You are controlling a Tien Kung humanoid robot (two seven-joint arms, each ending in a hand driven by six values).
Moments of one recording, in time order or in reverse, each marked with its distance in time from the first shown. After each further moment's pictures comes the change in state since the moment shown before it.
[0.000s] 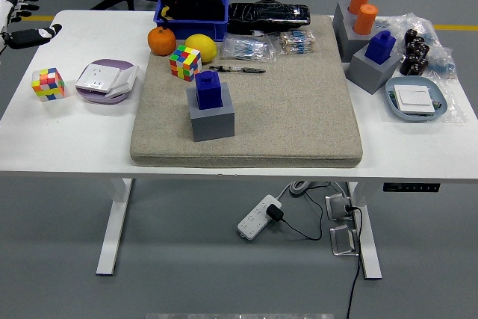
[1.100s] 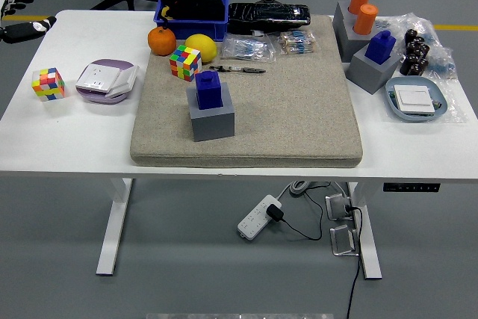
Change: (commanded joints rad) left arm -0.008 0.010 0.001 0.002 -0.008 0.008 -0.018; right arm -0.003 -0.014 -0.015 -0.001 0.002 -0.001 0.000
